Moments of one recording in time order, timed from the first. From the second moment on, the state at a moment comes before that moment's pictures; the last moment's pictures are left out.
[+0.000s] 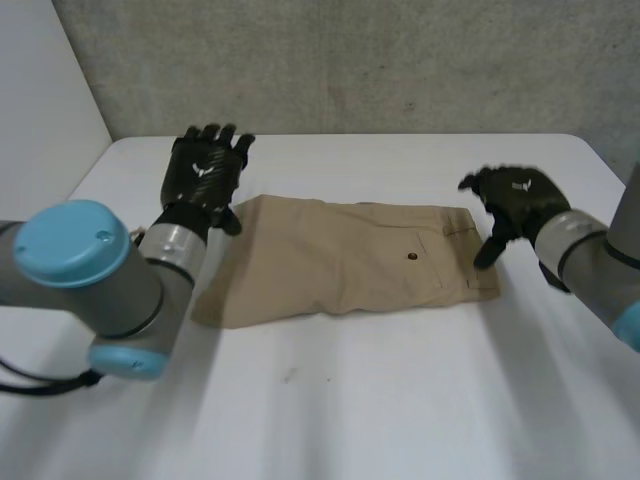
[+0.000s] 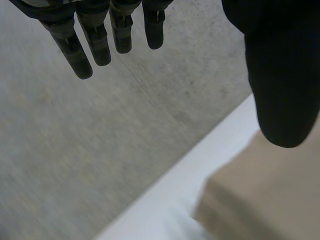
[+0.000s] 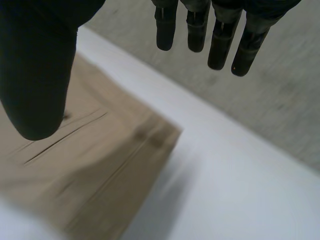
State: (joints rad) left arm 4.25 -2.03 -1.59 3.73 -1.58 3.48; right arm 1.79 -1.12 1.42 -0.01 1.35 2.85; left_hand 0.20 0.20 0.21 0.21 0.05; right_hand 0.21 0.25 0.25 0.25 0.09
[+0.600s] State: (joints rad) left arm 4.26 -1.94 -1.70 3.47 -1.58 3.31; right arm 1.74 -0.94 1.51 -0.19 1.32 2.83; left_hand 0.20 0.20 0.21 0.21 0.05; right_hand 0.68 0.81 0.79 0.79 0.59
